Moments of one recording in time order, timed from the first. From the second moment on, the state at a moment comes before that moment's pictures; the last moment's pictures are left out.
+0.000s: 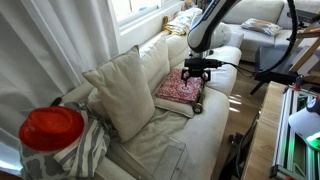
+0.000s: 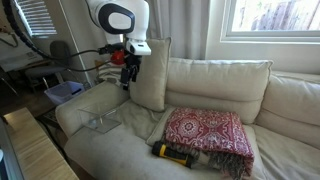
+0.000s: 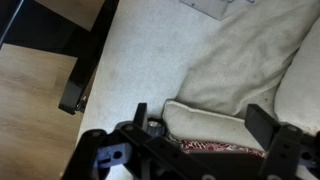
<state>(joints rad) -0.04 0.42 0.03 -2.30 0.35 2.55 0.77</state>
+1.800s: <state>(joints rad) 0.15 1.00 -0.15 -1.70 -0.07 2.48 0.45</state>
